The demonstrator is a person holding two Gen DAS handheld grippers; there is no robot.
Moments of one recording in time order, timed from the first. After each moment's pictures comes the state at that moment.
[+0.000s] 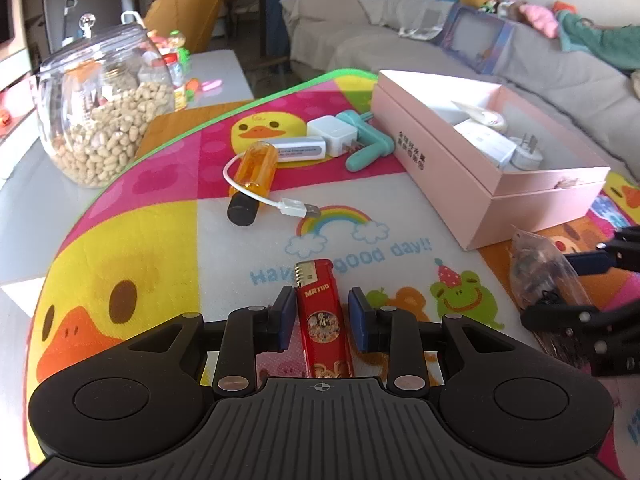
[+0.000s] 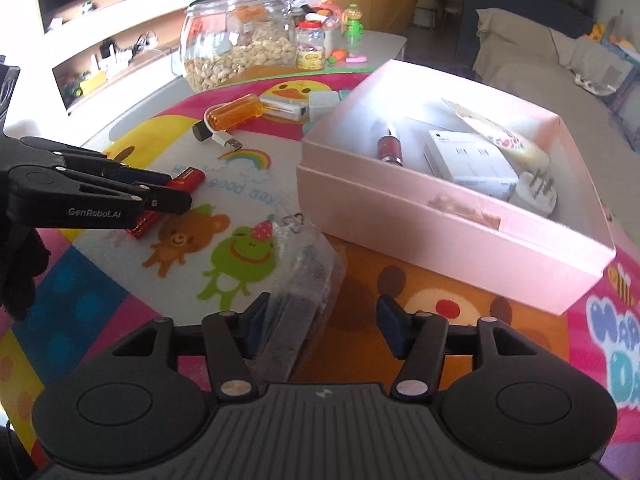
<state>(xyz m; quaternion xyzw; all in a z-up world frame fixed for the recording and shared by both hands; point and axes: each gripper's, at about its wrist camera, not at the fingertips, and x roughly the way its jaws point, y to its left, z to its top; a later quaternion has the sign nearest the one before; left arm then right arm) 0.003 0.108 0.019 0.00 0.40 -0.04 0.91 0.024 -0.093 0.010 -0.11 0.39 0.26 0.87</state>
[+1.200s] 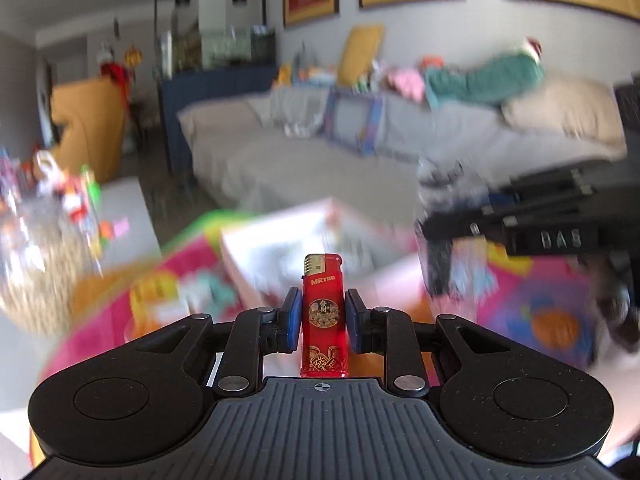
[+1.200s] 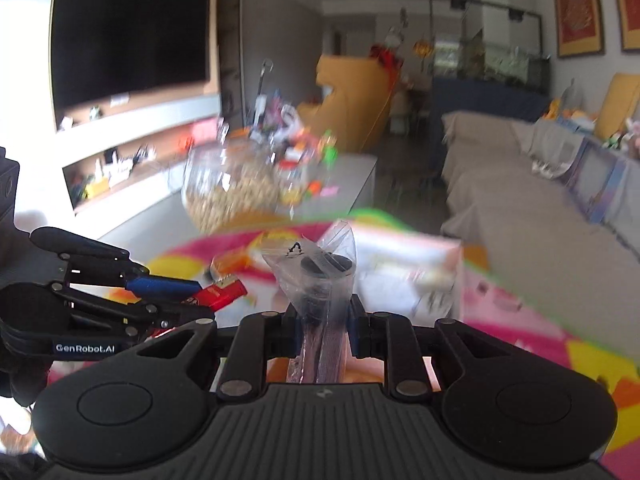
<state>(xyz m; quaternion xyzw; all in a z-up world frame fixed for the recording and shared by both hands) -0.052 0.015 0.144 0.06 0.24 -0.19 0.95 -0.018 -0.172 0.149 -0.04 0.22 0.25 0.94</state>
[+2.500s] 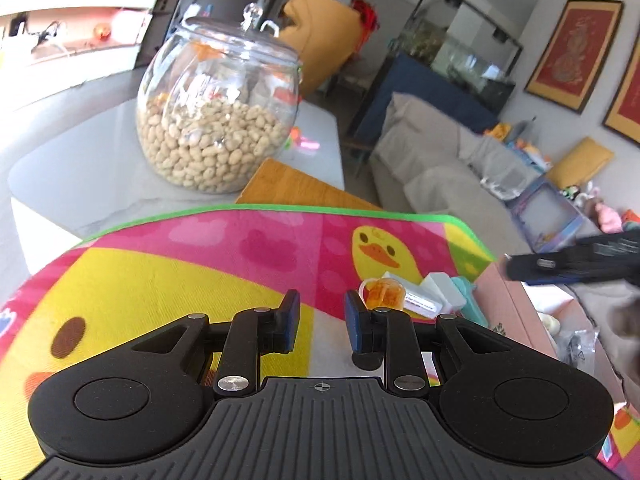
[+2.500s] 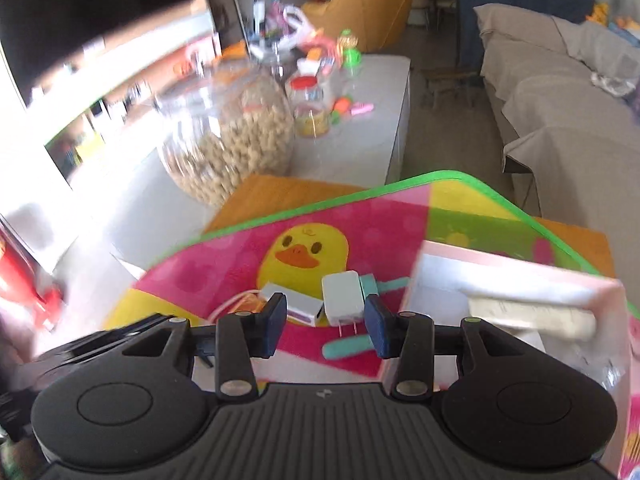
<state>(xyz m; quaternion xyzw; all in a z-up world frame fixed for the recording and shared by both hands) 0.031 0.219 0.017 -0.23 0.26 0.05 0.93 0.201 0.028 0.083 -0.09 0.42 0.25 0.87</state>
